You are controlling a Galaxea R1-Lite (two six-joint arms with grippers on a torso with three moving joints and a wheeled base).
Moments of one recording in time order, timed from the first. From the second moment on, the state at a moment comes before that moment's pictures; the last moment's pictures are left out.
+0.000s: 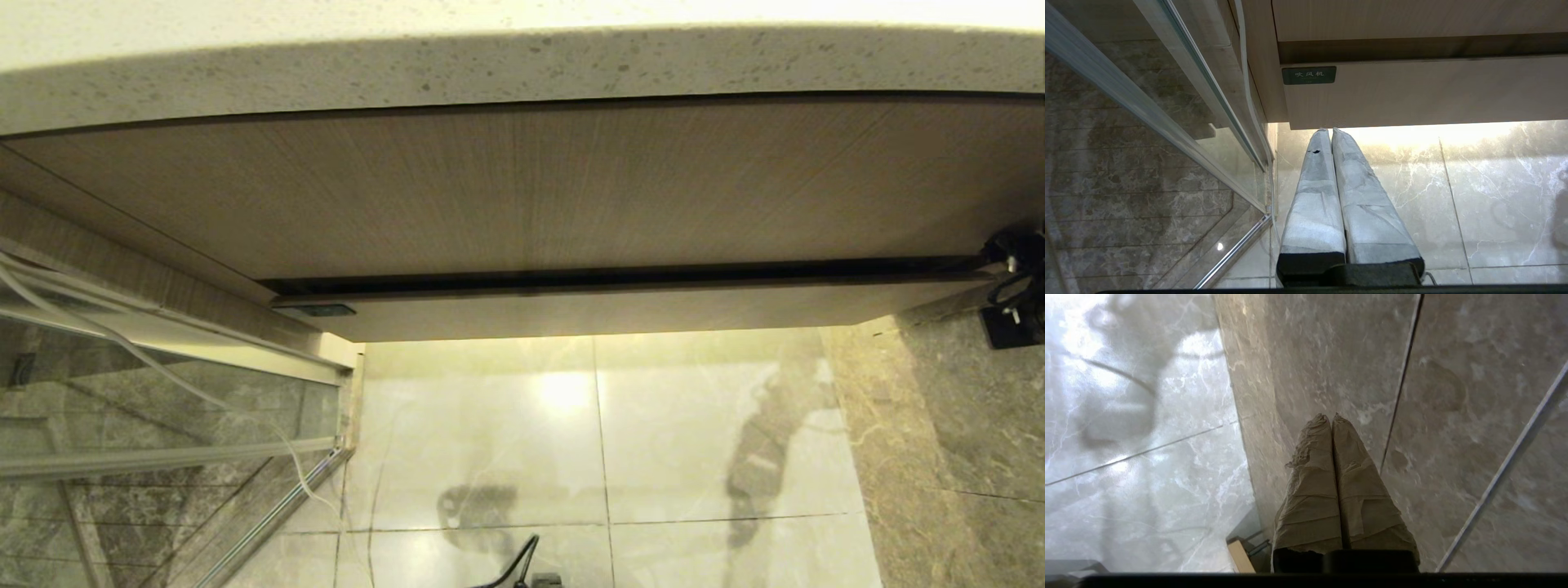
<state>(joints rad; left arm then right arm) 0.00 0.00 0.00 -0.23 0.00 -0.01 -0.48 2.02 -1.41 -0.06 -0.21 -0.41</state>
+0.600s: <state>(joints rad) 0.00 0.00 0.00 -0.23 0.00 -0.01 -0.49 1.91 -1.20 0.01 -0.09 -0.47</state>
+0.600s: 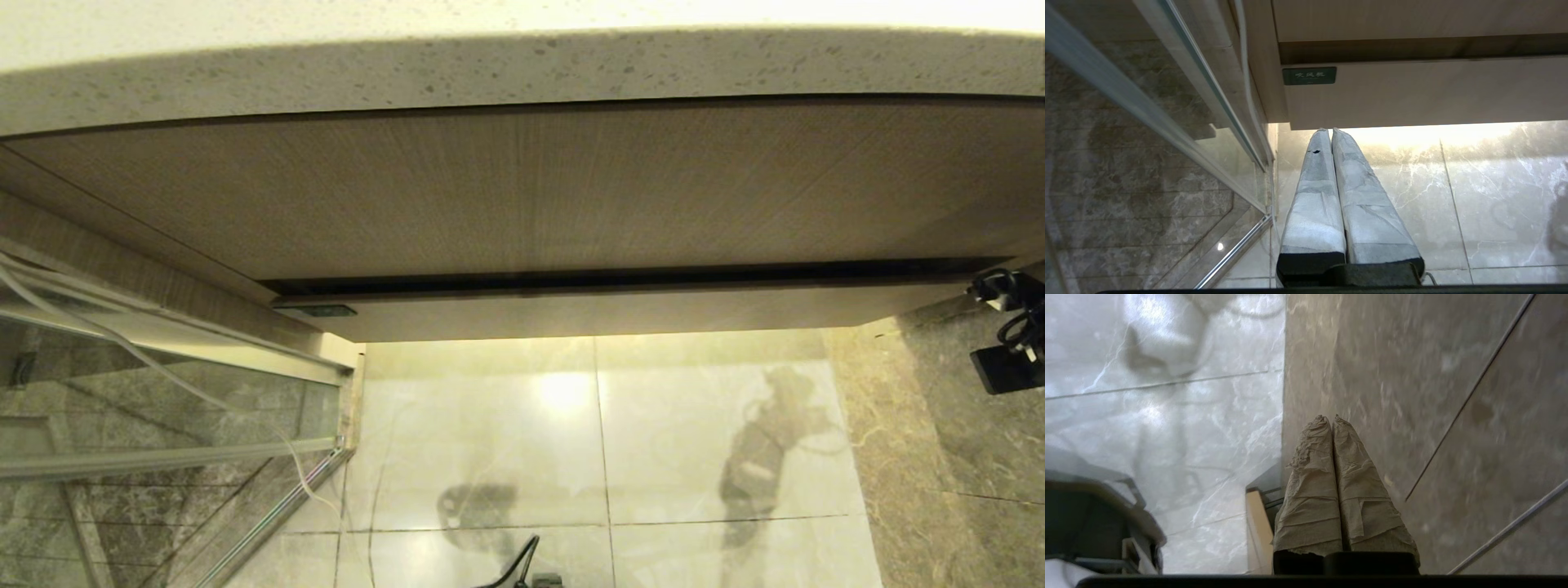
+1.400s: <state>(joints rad) 0.00 0.00 0.00 -0.23 0.00 -0.01 -0.48 1.81 -0.52 -0.83 0.08 -0.63</state>
